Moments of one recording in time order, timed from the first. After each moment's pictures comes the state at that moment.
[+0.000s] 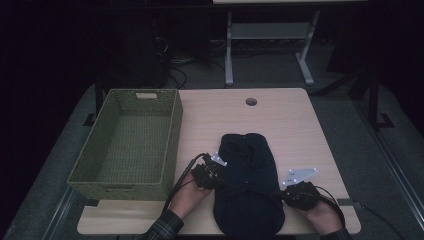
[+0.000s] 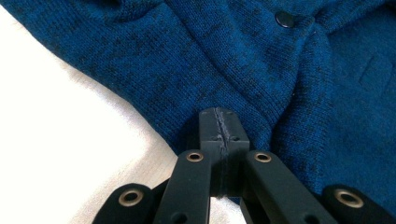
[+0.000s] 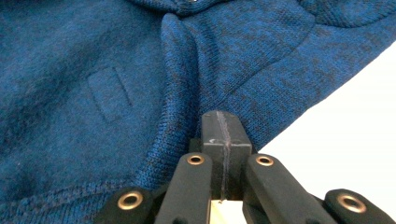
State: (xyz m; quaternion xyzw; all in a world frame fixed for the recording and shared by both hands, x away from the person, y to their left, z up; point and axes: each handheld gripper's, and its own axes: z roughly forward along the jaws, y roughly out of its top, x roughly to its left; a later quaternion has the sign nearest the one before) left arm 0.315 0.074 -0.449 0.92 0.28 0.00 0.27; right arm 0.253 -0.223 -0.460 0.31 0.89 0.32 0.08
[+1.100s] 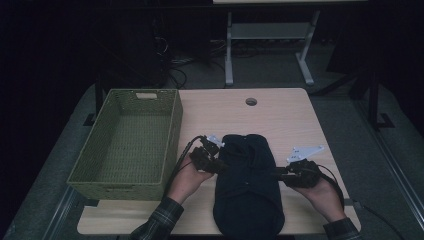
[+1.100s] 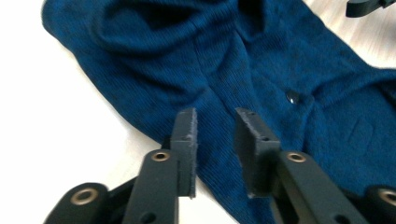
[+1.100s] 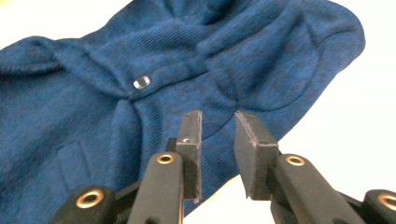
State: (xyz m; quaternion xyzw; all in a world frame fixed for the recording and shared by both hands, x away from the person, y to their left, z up) left arm 0.353 0.078 -0.412 0.90 0.30 0.01 0.32; right arm 0.300 -0.232 -0.426 0.32 0.87 0.36 0.08
